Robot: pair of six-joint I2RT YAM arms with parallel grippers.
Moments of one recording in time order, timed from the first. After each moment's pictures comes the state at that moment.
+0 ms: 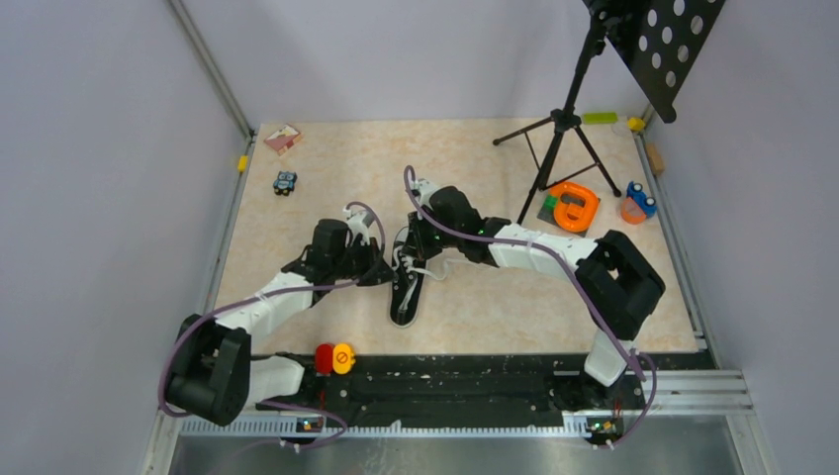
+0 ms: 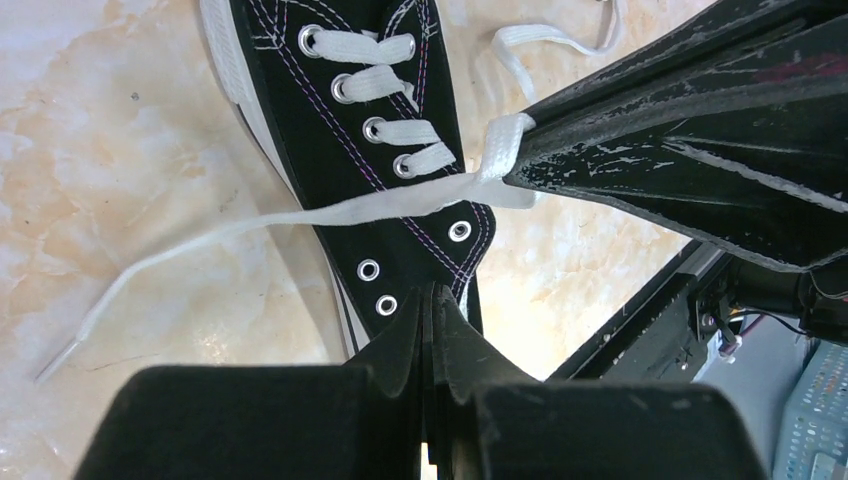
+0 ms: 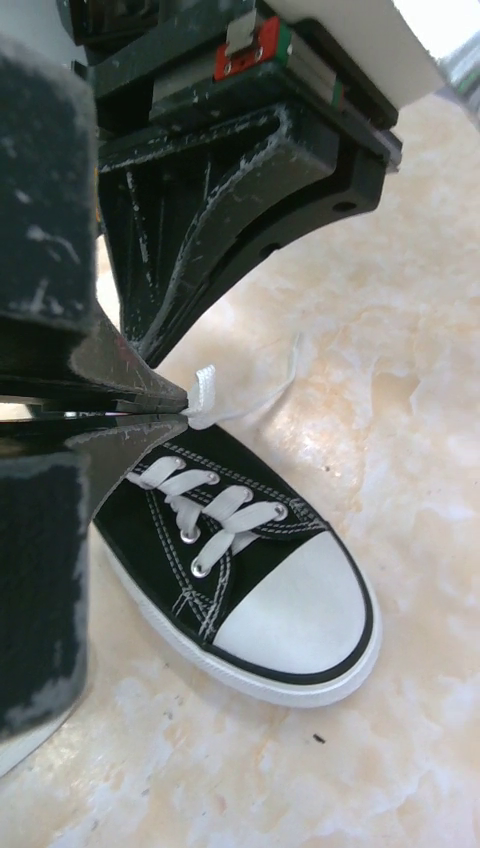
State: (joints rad) left arm -0.35 1.22 0.55 -0.05 0.49 -0.46; right arm 0.83 1.76 1.18 -0.03 -0.22 0.40
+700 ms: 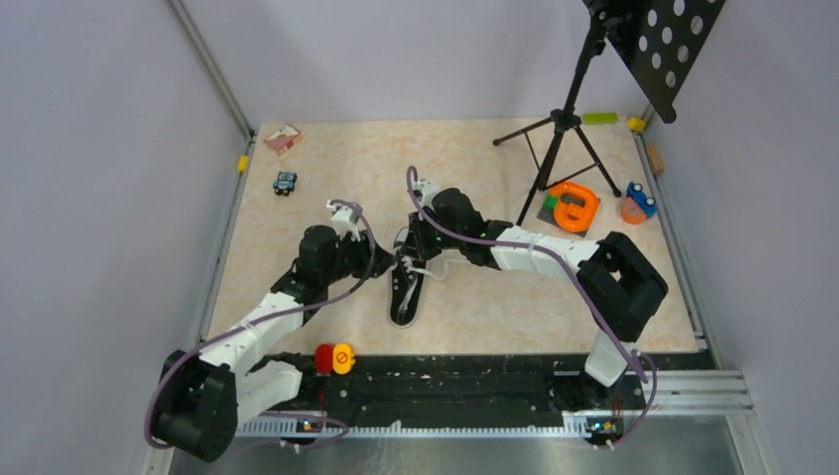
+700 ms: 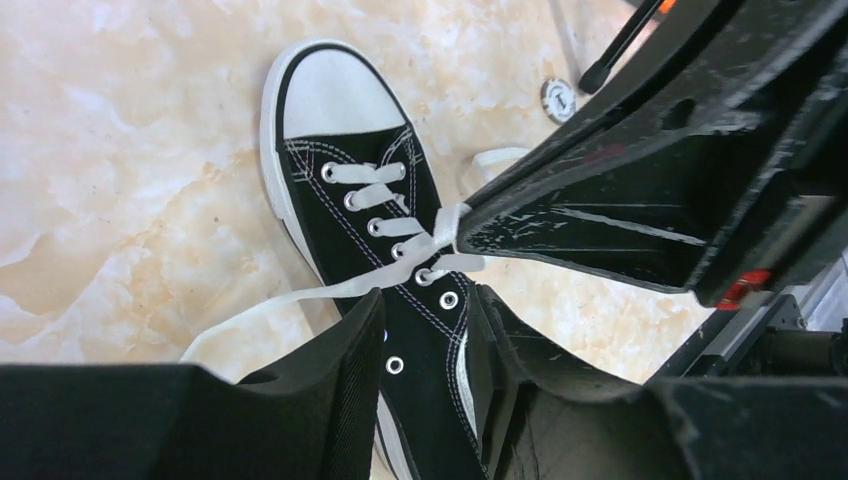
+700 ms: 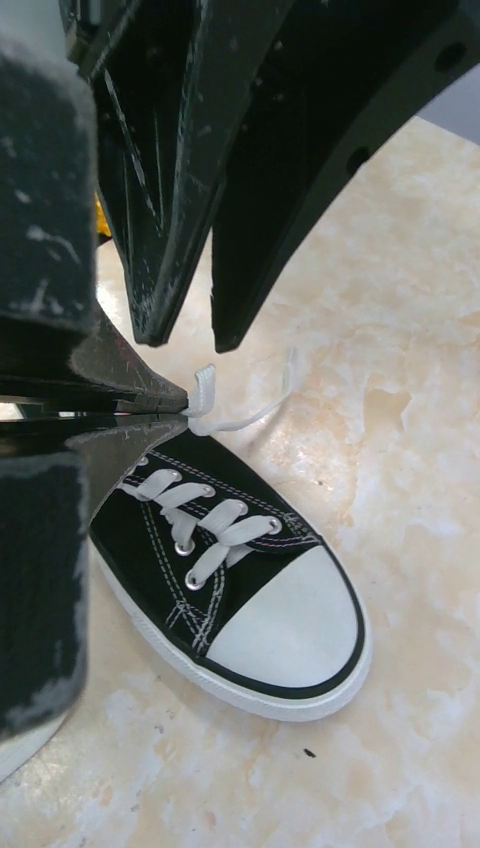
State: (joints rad) left arm -0.36 1.02 0.47 0.12 0.37 -0.46; right arm 0.83 1.75 1.14 0.06 -0.24 0.42
